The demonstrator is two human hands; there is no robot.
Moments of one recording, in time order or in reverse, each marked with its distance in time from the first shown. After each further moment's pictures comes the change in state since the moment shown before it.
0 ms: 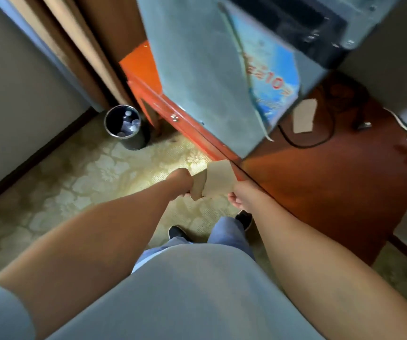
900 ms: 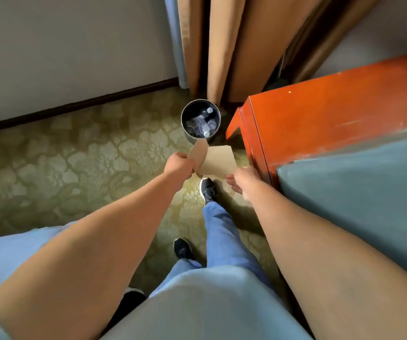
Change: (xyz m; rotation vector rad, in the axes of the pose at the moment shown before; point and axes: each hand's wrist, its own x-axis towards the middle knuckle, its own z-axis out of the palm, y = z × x) left_hand 0.183 -0.113 -0.283 -0.936 0.417 -0.408; right_hand 0.130 -0.269 0.330 -0.501 -0.090 -0.092
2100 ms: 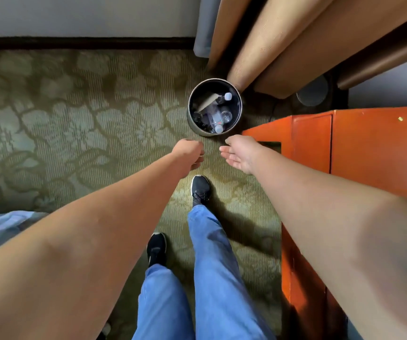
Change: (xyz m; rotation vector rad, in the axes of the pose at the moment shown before) left_hand 0.211 -0.005 0.030 -0.330 -0.160 -0.271; right_hand 0.186 -0.096 0.126 -0.213 -0.134 0.104
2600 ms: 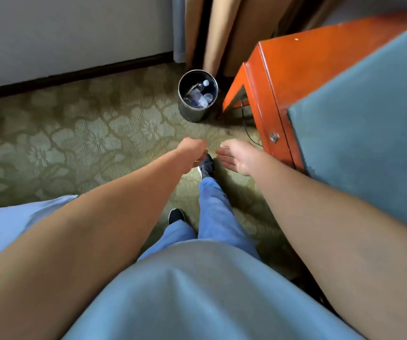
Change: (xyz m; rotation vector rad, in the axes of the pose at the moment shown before) left_hand -0.271 -0.165 -0.051 0.258 -0.130 0.204; right_hand -0.252 0.233 0.008 0.264 -0.035 -0.123
